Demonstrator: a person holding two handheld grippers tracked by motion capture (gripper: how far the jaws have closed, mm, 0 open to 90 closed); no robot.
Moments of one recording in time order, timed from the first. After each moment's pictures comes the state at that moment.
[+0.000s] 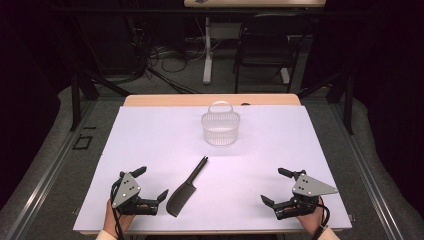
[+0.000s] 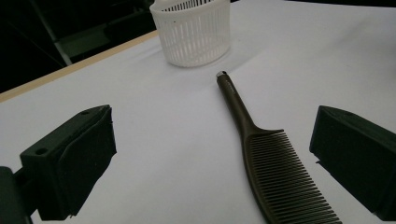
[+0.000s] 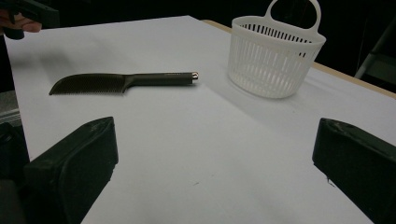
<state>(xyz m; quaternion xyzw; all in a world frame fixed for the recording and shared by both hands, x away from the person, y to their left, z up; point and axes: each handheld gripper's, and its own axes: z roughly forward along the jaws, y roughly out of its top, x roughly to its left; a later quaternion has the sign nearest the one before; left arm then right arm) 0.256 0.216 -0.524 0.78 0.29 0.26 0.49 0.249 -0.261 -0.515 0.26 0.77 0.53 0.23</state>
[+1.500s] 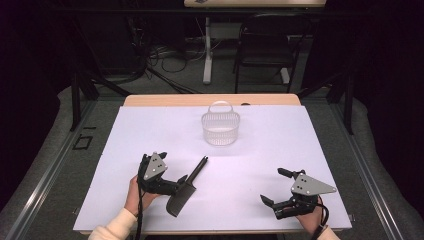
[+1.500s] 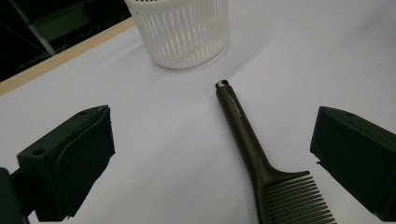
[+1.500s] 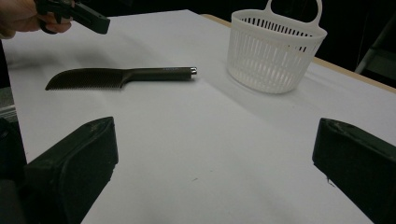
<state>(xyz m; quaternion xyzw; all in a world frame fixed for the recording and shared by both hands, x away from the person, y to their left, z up) 0.313 0.164 -0.519 0.82 0.28 0.24 0.44 0.251 -0.261 -0.516 0.26 0.78 0.52 0.23</state>
